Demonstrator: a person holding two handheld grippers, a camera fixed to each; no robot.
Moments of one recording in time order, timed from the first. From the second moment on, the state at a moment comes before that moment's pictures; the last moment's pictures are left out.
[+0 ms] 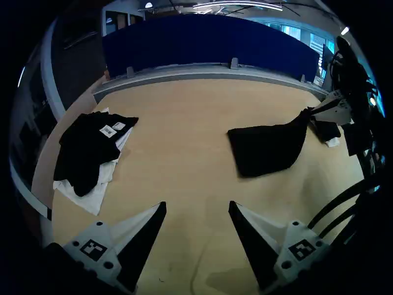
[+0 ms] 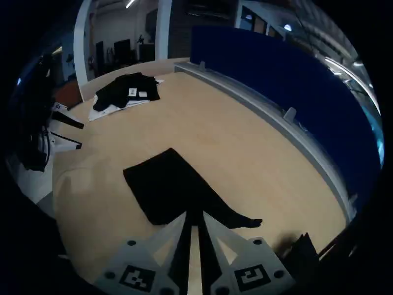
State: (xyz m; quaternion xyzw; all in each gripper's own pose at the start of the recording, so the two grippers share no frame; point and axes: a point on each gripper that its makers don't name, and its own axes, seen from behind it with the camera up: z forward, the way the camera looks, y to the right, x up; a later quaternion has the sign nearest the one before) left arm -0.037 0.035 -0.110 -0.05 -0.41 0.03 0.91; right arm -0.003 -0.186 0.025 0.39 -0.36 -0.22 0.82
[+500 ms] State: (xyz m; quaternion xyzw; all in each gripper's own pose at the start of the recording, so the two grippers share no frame) left arm -0.033 0.027 -0.109 -0.03 -0.40 0.02 0.92; right arm -0.043 -0.306 0.010 0.48 -0.36 -0.22 0.77
